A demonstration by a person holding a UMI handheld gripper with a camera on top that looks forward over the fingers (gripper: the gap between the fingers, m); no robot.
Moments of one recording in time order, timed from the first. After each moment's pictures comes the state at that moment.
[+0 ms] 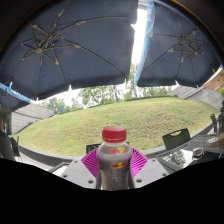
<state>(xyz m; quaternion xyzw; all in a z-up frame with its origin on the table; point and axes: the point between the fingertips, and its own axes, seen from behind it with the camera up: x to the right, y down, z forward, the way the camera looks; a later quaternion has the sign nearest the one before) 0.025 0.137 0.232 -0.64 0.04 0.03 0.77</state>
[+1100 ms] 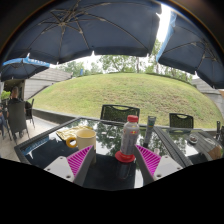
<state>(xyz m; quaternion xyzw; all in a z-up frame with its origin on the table) 0.012 -0.036 0.126 -0.76 -0.09 0.02 0.64</state>
